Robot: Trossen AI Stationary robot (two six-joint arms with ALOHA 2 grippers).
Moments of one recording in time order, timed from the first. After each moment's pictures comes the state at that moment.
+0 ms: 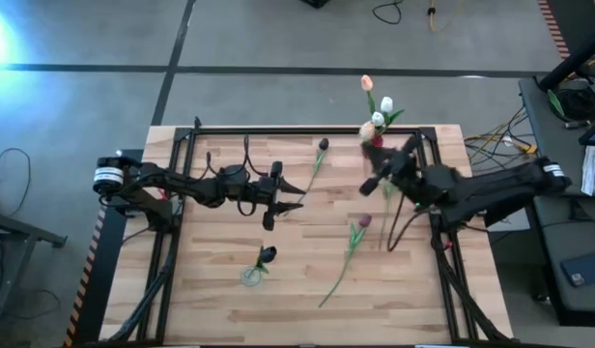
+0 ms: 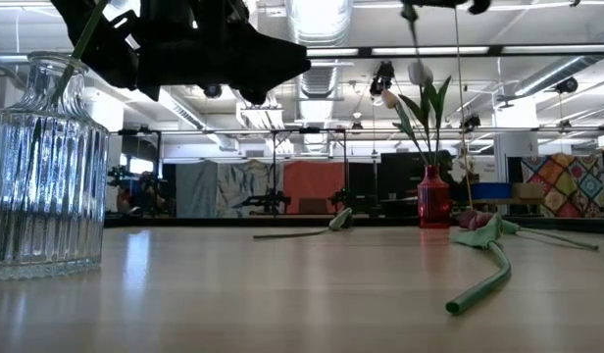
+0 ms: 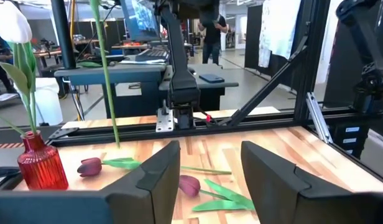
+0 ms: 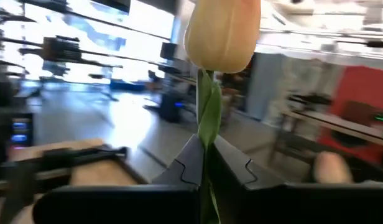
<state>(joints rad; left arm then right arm) 0.12 1.52 0.61 0.91 0.24 0.04 0.13 1.00 0.71 0.48 0.90 -0.35</state>
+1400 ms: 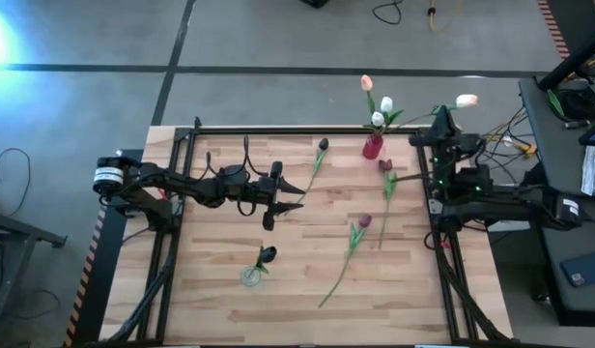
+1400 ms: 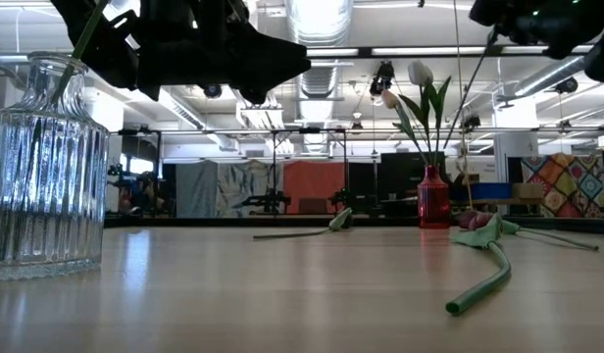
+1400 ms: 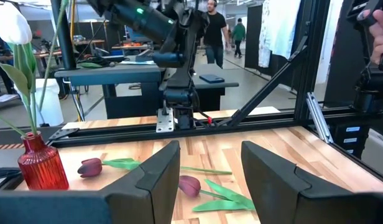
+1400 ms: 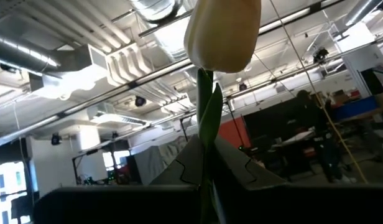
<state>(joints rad) 0.13 1.52 0.61 0.91 0.24 0.04 -0.39 0.88 0.24 1.57 0.85 -0.52</state>
